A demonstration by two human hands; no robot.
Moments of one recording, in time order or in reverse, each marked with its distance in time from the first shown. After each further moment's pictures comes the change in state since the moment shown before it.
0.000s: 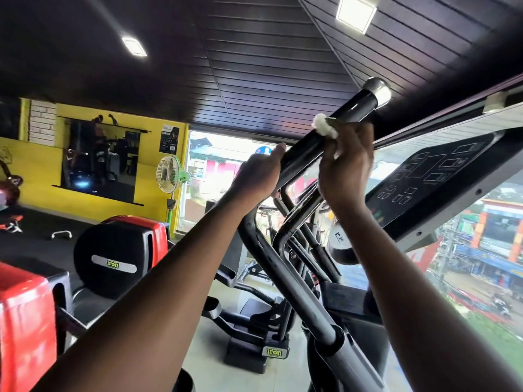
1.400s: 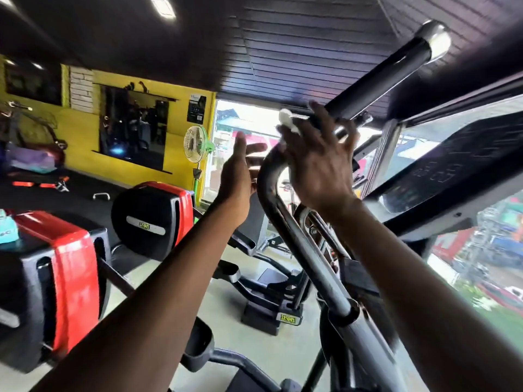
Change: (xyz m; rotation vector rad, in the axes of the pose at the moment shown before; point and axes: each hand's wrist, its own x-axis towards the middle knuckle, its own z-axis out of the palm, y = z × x) left_hand -0.029 -0.077 -0.004 -0.713 0.265 -0.189; right_hand -0.052 -0.024 0.016 -0.363 -0.494 -0.476
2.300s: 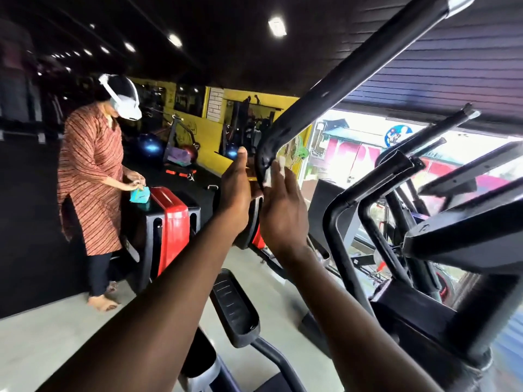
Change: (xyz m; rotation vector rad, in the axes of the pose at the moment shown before) left_hand -0.050 -0.042 0.017 0.077 0.503 0.073; right_hand -0.094 -0.044 0.028 0.947 -0.058 0.260
